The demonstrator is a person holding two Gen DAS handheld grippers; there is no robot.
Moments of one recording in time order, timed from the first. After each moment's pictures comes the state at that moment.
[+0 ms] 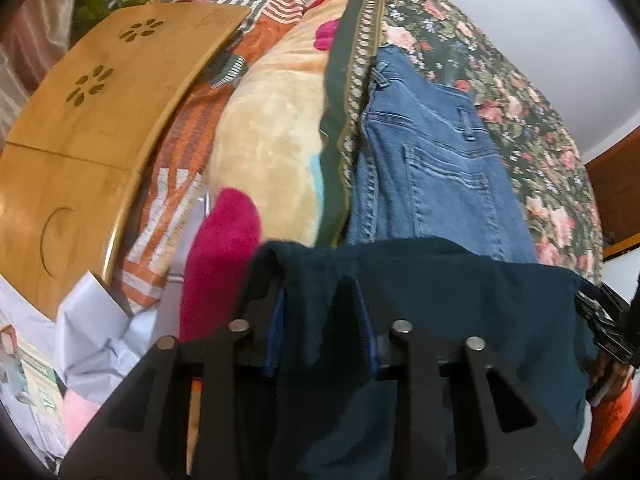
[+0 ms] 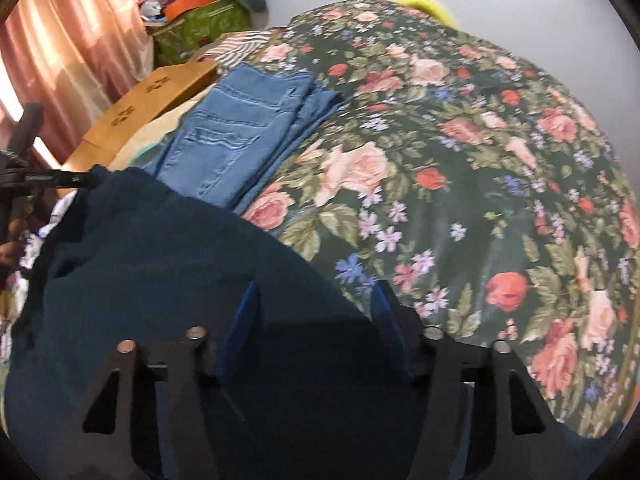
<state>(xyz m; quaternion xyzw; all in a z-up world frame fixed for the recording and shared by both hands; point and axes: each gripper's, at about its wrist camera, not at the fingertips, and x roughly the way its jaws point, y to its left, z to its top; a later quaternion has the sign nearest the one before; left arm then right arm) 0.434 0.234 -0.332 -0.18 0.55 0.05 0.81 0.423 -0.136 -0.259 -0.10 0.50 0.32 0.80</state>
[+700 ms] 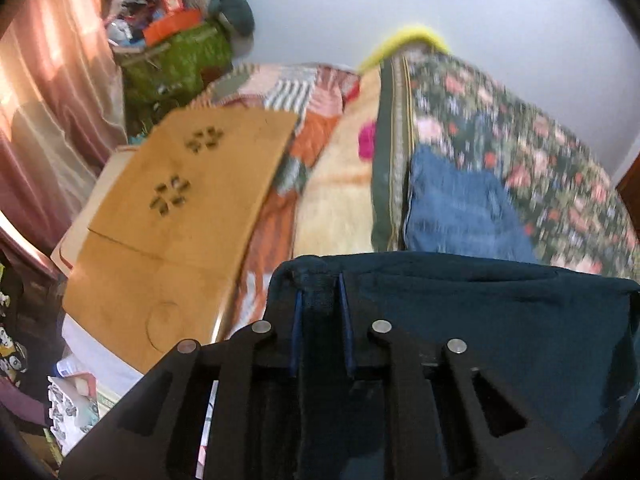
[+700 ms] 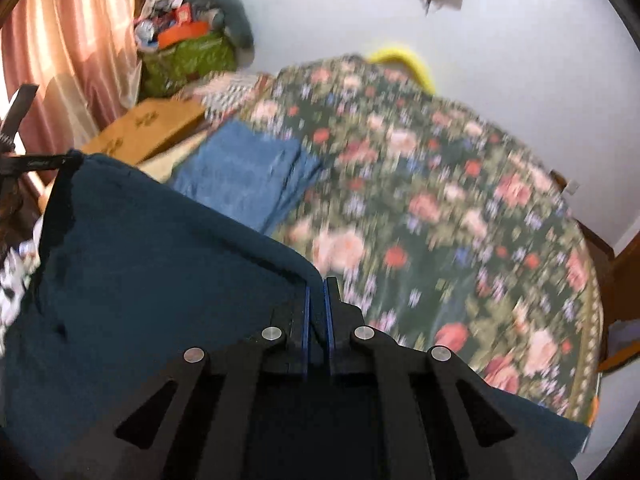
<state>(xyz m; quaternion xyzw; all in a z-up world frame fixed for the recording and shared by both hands) 0.439 0.248 -0.231 -0.08 0.46 0.15 0.87 0.418 -0.119 -0.181 -0.12 0.40 0.26 0.87</state>
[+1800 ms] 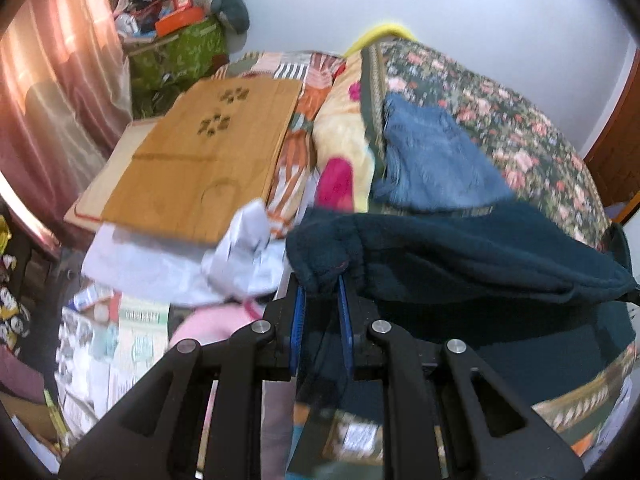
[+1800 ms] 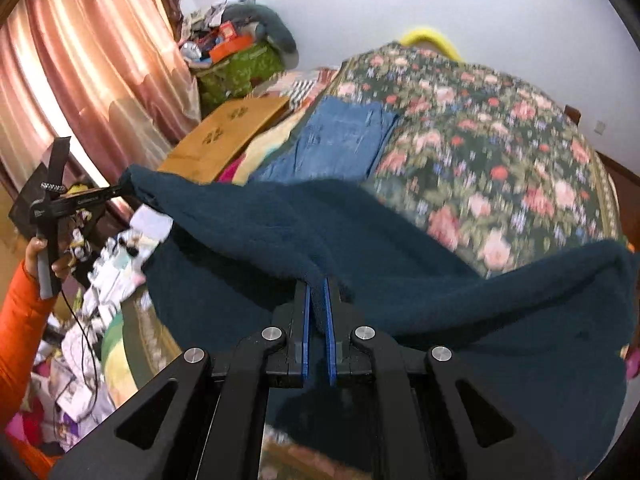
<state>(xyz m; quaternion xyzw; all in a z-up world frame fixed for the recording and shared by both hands) 0.197 0.232 -0.229 -0.07 0.47 0.11 0.88 0.195 -0.159 -0.173 -0.03 0.46 0.33 0.82</state>
